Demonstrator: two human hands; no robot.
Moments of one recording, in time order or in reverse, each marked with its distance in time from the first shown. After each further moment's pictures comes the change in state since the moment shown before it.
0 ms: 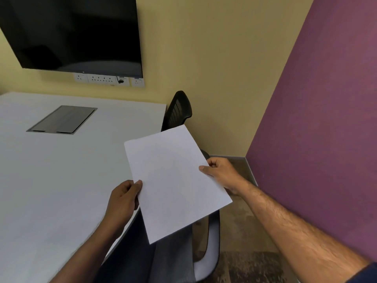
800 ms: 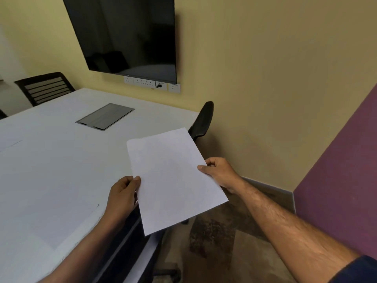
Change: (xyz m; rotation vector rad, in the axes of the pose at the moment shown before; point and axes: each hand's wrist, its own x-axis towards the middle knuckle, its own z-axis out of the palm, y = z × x) left_hand 0.109 0.046 0.191 0.010 0.441 -0.061; right_hand 0.242 0.028 -0.141 -0.022 -0.374 -0.116
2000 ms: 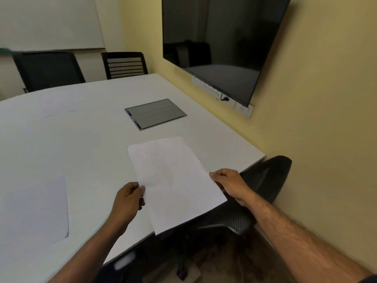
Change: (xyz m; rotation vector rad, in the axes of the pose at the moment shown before) left_hand 0.309 -0.031 0.097 -0.080 0.455 -0.230; right_hand 0.454 -0.030 -0.015 -0.155 -0.411 -0.034
